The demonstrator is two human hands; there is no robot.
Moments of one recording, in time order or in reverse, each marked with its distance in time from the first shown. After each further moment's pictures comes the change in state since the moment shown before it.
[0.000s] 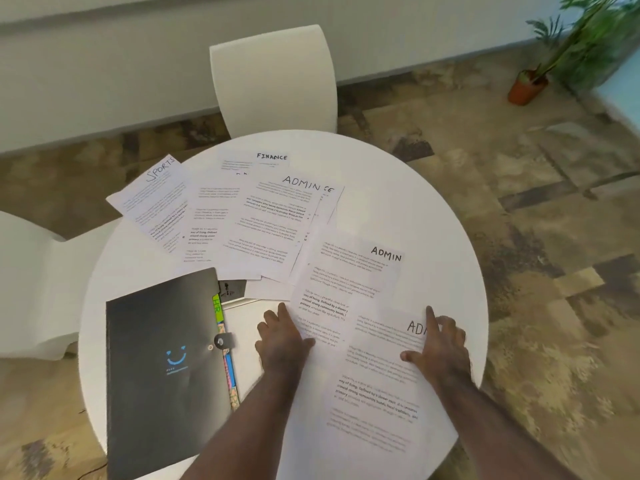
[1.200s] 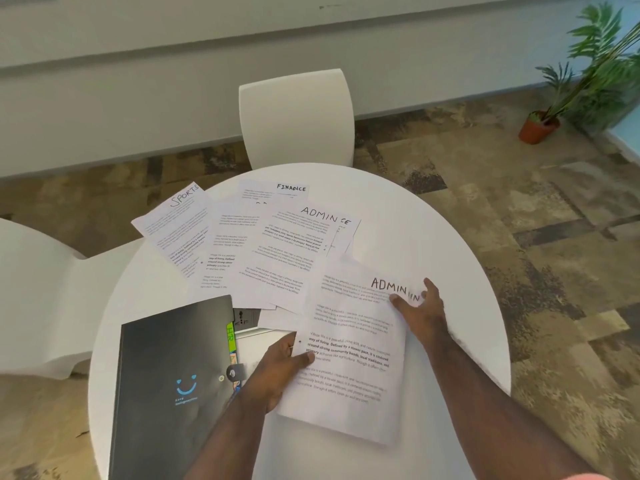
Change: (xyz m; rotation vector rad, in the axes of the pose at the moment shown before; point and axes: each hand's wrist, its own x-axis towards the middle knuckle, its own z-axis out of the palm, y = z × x) left_hand 0.017 -0.032 -0.044 -1.274 -0.553 0.024; right_hand 0.079 -0.098 -0.056 0.961 0.039 0.100
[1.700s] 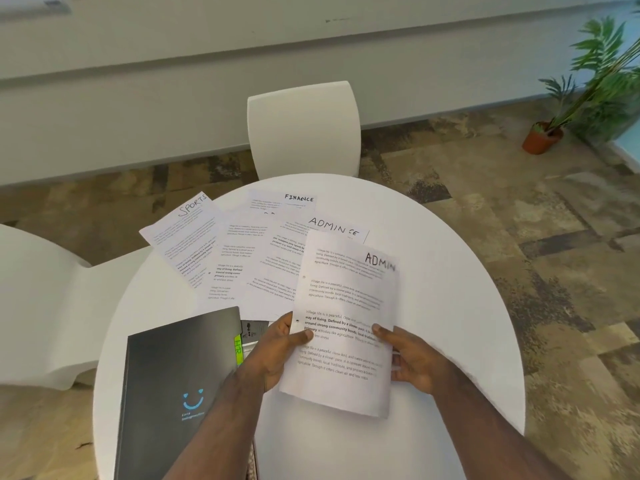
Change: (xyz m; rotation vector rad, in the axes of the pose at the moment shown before) left_hand 0.006 0.064 -0.007 -0.195 -0.017 0.087; right_hand -0.047 -0.004 0.014 0.327 -0.637 0.306
